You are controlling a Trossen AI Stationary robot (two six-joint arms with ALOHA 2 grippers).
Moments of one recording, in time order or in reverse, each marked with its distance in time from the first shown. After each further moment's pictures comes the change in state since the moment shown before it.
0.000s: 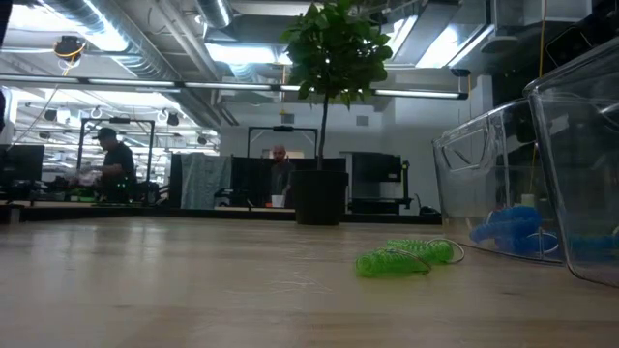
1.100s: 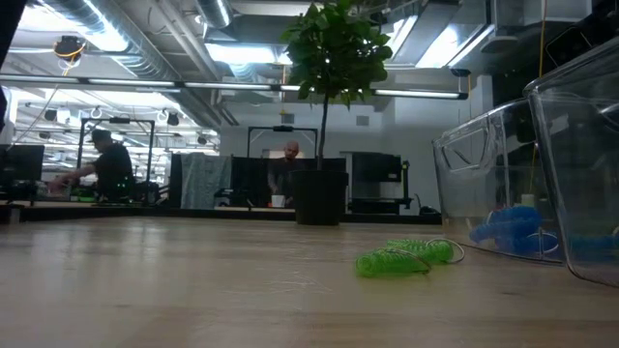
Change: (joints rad) left arm -0.016 0.148 0.035 0.048 0.165 -0.264; right arm 0.000 0.000 0.000 0.000 0.000 0.000
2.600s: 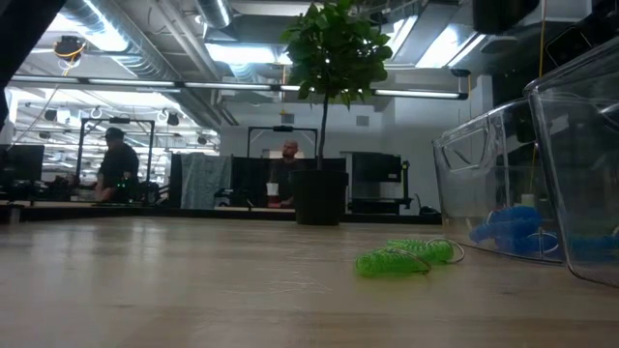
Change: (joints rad) left arm -0.038 0.393 0.262 -0.211 0.472 -0.364; right arm 0.000 0.000 0.000 0.000 0.000 0.000
